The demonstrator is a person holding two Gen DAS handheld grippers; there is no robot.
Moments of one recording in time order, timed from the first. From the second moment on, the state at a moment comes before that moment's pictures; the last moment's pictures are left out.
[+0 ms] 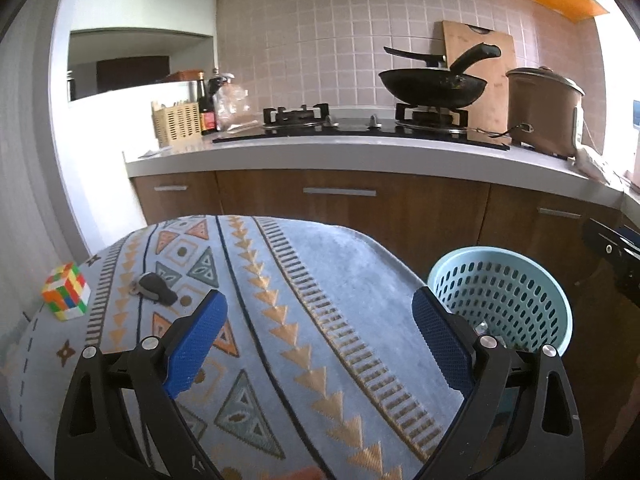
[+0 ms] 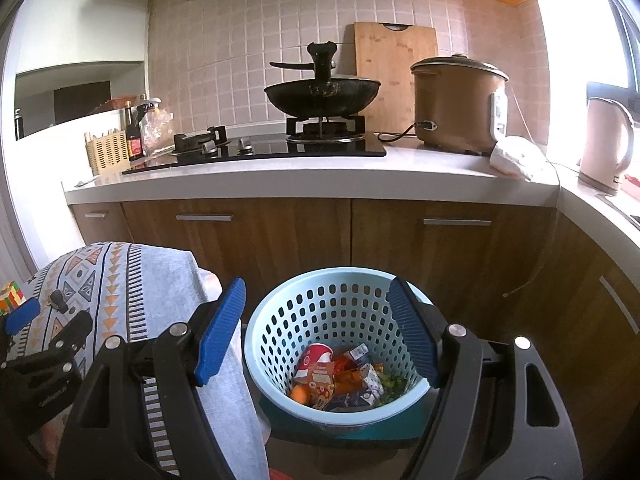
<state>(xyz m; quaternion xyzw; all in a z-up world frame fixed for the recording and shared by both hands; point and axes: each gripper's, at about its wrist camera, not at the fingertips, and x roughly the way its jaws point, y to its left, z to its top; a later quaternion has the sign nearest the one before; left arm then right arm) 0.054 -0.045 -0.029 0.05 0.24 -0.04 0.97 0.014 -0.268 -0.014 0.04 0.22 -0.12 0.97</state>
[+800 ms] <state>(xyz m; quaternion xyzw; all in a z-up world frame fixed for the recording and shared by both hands) 0.023 0.022 -0.003 0.00 0.24 0.05 0.97 0.021 -0.214 -0.005 0.01 0.23 -0.08 0.97</state>
